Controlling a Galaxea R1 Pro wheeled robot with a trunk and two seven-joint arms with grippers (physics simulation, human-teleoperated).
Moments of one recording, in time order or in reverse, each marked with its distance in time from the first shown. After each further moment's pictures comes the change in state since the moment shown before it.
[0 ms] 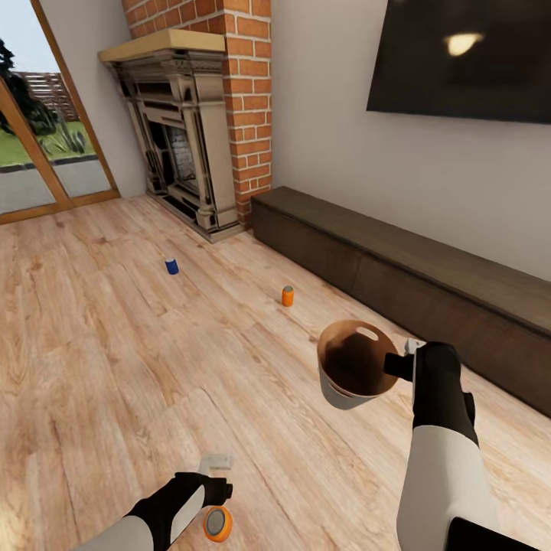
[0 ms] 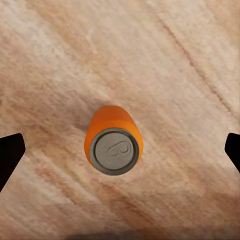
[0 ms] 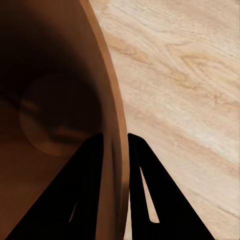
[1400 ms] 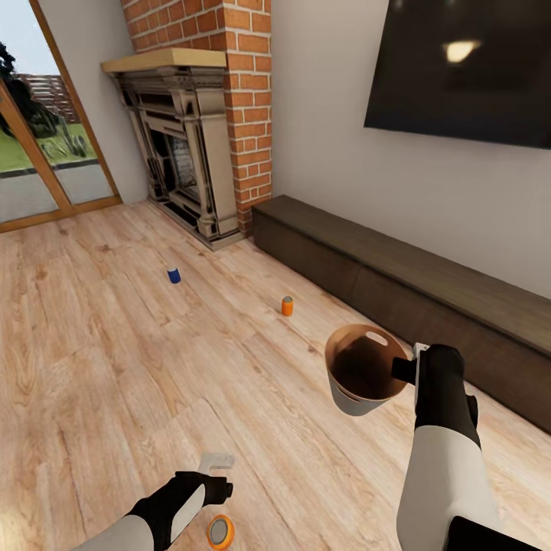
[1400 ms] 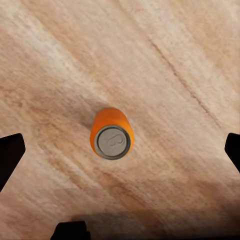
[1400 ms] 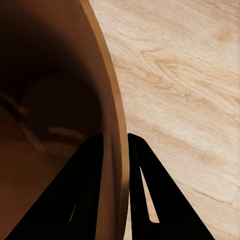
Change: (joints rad) left arm -0.002 -0.001 0.000 0.000 0.003 0.000 0.001; right arm -0.002 0.000 -0.038 0.007 -0.002 0.001 -0.083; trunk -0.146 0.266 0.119
